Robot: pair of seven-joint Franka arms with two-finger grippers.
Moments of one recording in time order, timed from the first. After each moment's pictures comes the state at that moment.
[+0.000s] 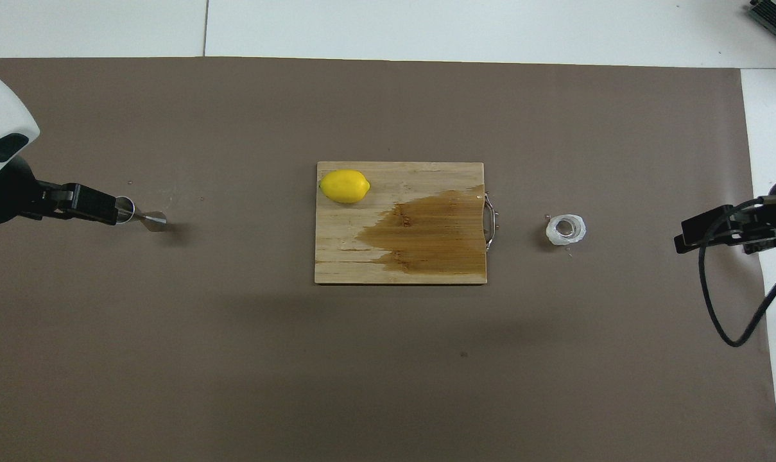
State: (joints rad) left arm -0.08 -0.02 -0.03 -1.61 -0.02 1.58 0.02; right arm -0.06 -0.01 0.02 -1.60 0.07 1.43 -0.02
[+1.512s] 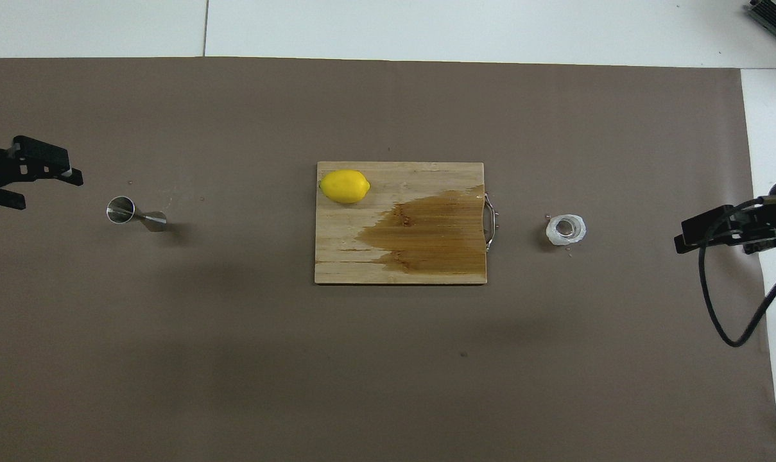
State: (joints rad) left arm 0.13 0.16 -0.02 -1.55 -0.21 1.66 -0.19; right arm -0.06 -0.01 0.02 -1.60 0.07 1.43 -0.02
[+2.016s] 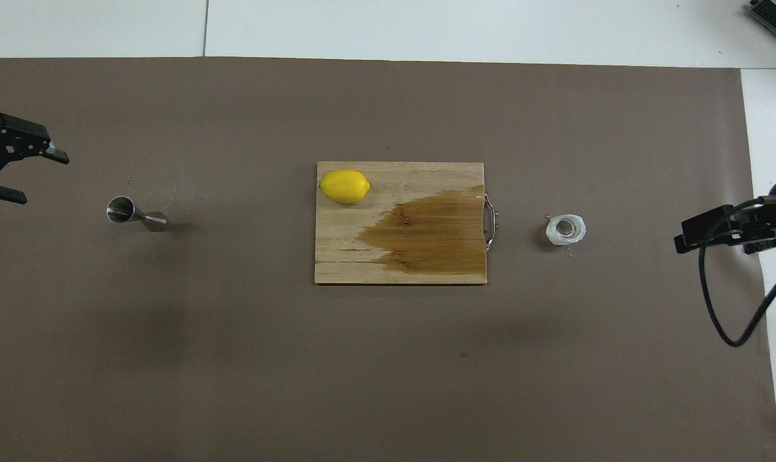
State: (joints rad) left arm 0.22 0.32 -0.02 -1.46 -0.29 1.66 -0.36; right arm -0.06 -0.01 0.02 -1.60 0.07 1.43 -0.02
